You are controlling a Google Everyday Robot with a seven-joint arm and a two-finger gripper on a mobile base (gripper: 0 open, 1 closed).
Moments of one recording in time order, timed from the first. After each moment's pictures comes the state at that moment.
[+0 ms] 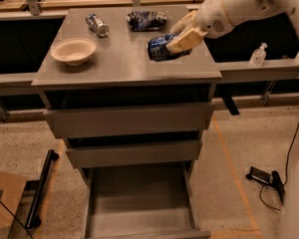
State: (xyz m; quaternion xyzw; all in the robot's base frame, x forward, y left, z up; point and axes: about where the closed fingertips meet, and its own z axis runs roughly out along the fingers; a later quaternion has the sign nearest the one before) arm 0.687 -0.073 0.952 -0.60 0.66 0.20 0.40
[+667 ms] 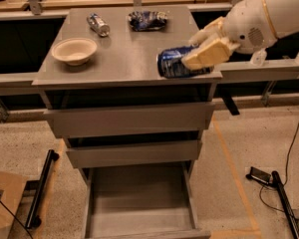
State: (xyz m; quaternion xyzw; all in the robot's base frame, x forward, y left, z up) arm 0.549 -0.096 0.989 -0.56 0.70 0.20 0.39
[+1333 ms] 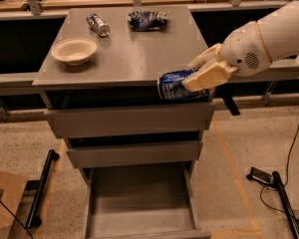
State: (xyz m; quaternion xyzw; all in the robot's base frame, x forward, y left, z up) arm 0.532 -0.103 0.943 -0.55 0.72 0.23 0.35
